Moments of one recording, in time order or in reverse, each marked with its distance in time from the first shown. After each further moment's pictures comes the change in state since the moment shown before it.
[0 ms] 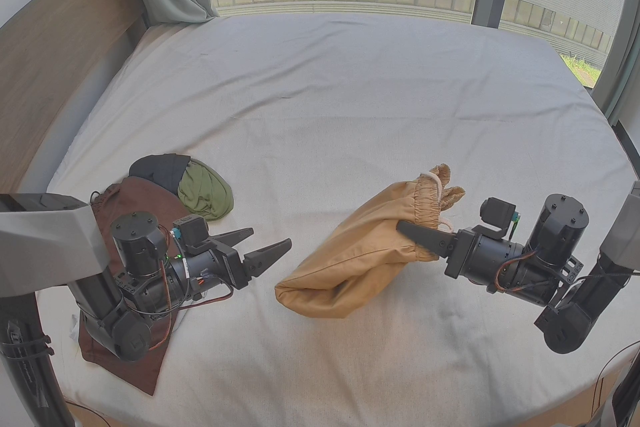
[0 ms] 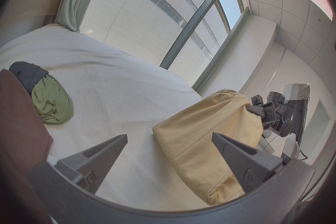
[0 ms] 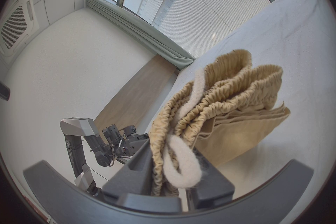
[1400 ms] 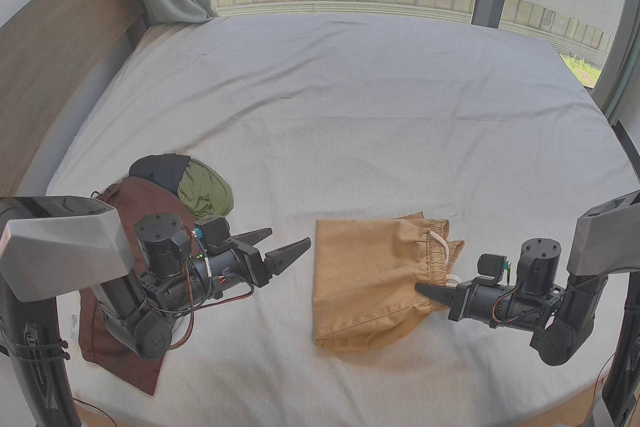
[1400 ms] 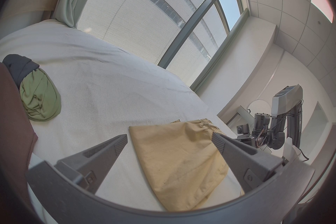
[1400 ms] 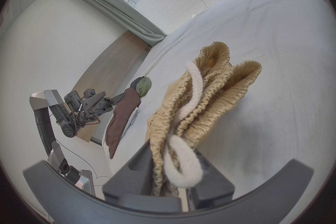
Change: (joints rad) left arm -0.052 0.077 -0.092 0.001 0.026 -0.029; right arm -0.128 0.220 0.142 -0.004 0.001 -0.154
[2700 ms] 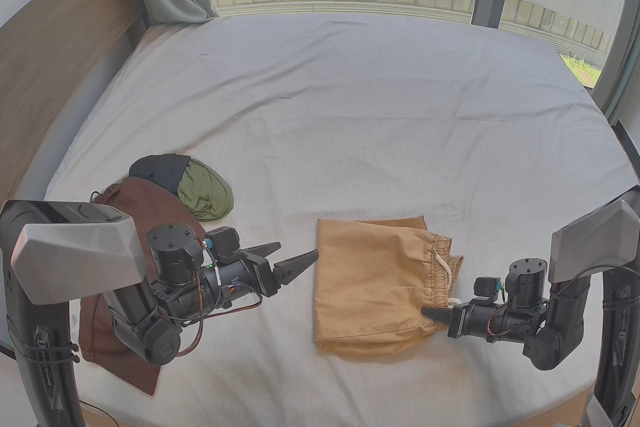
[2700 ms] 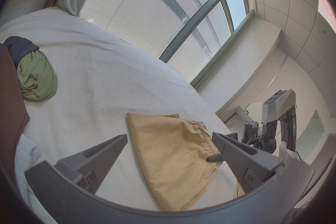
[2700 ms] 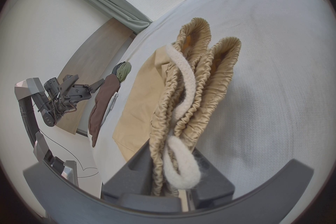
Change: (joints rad) left arm -0.027 0.046 -0.001 0.000 0.007 -0.049; right arm -0.057 0.165 0.009 0.000 -0.017 -0.079
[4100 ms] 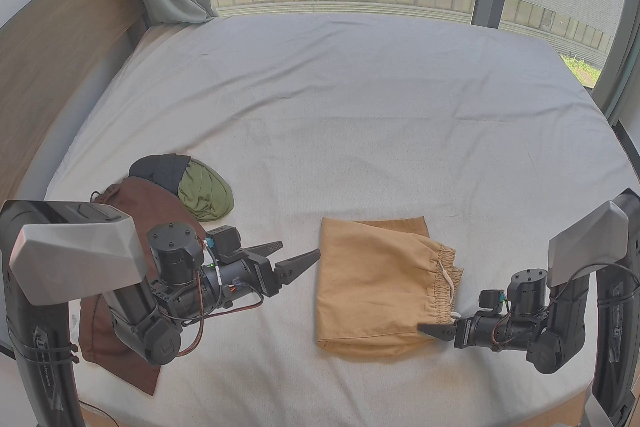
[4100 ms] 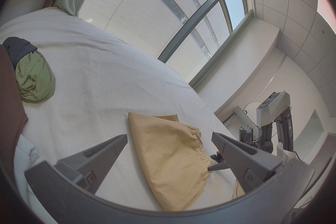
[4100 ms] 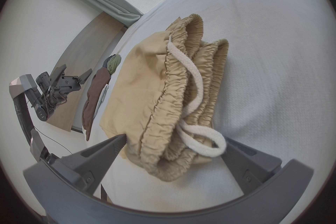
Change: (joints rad) left arm -0.005 -0.004 -0.002 0.000 -0.008 -0.002; right arm -0.046 0.059 0.048 0.003 0.001 -0.028
